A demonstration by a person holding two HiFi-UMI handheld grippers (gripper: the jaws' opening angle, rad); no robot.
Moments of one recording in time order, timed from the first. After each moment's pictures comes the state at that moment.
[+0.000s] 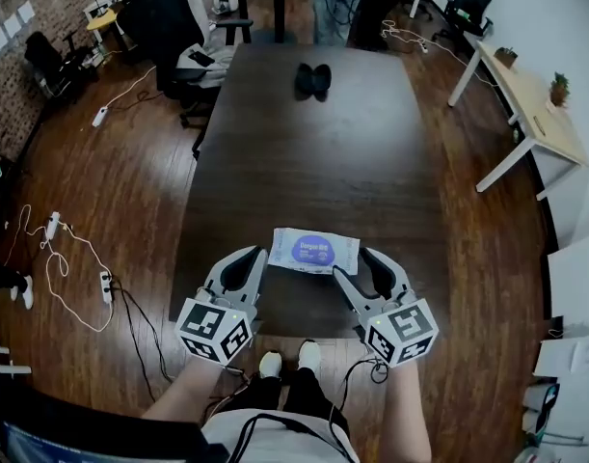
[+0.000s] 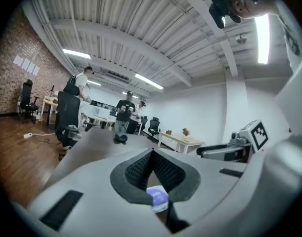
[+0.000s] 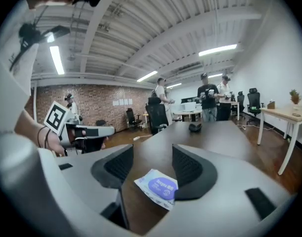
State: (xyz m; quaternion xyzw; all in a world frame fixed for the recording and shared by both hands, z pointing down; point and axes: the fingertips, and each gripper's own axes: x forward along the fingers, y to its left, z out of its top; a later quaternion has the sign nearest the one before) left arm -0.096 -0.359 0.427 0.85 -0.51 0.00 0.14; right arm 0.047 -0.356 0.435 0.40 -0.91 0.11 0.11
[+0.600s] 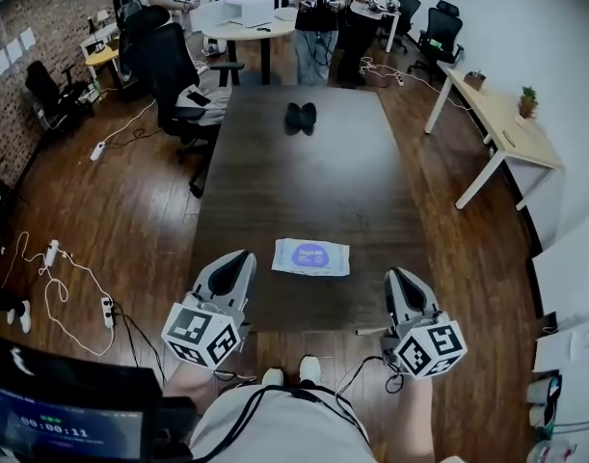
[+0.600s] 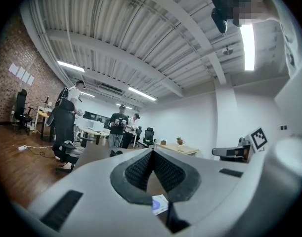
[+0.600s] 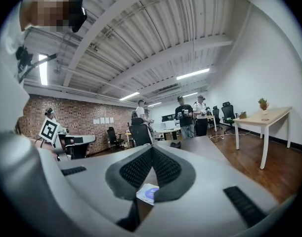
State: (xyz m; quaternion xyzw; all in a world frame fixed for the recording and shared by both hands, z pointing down) left arm -0.124 -0.292 0.327 0.87 -0.49 -0.04 0.08; right arm 0.124 -0.273 0.338 0.52 -0.85 0.09 0.00
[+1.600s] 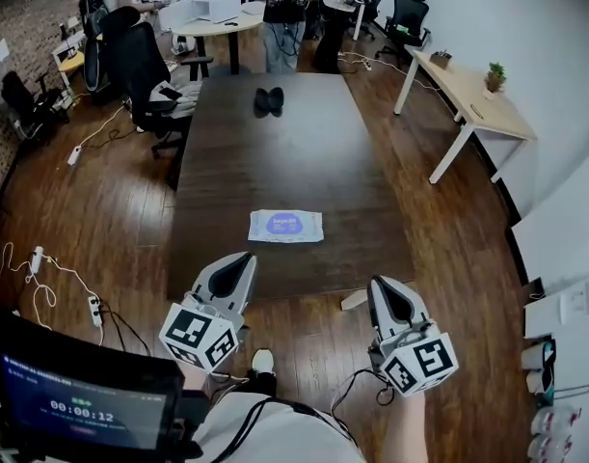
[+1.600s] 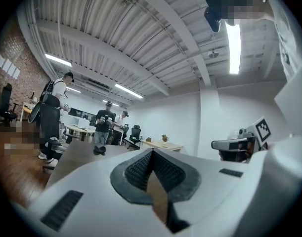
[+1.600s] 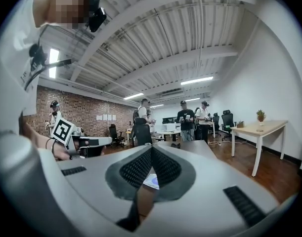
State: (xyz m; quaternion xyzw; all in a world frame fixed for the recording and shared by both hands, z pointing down) left arm -0.071 -0.190 0.330 0.90 -0.42 -0.03 0.07; right arm 0.120 -0.132 0.314 0.52 -0.85 0.05 0.02
